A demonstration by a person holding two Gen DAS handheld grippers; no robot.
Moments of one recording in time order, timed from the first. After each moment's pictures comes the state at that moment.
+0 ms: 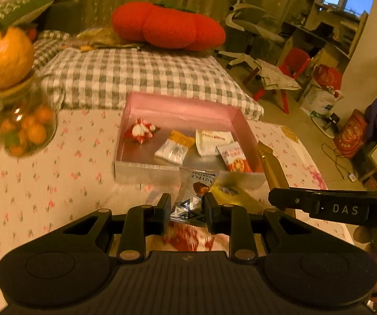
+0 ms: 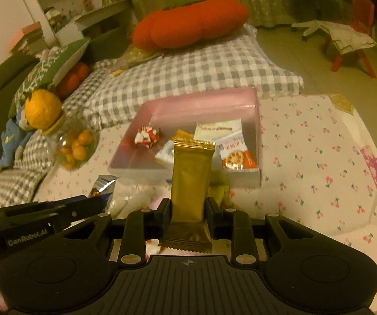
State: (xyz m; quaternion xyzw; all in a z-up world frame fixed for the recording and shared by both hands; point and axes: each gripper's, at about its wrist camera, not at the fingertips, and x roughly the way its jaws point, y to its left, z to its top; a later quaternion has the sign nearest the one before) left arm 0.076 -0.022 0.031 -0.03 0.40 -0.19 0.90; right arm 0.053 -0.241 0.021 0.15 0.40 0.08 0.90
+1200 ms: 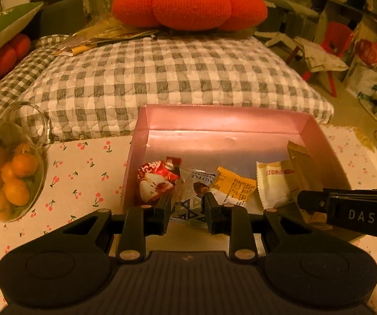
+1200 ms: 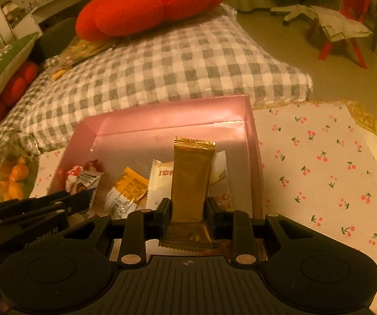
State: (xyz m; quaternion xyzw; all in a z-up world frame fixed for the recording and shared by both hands) left arm 0.199 -0.057 -0.017 0.05 0.43 -0.11 0.90; right arm 0.194 -0.243 -0.034 0.14 0.44 0.02 0.89
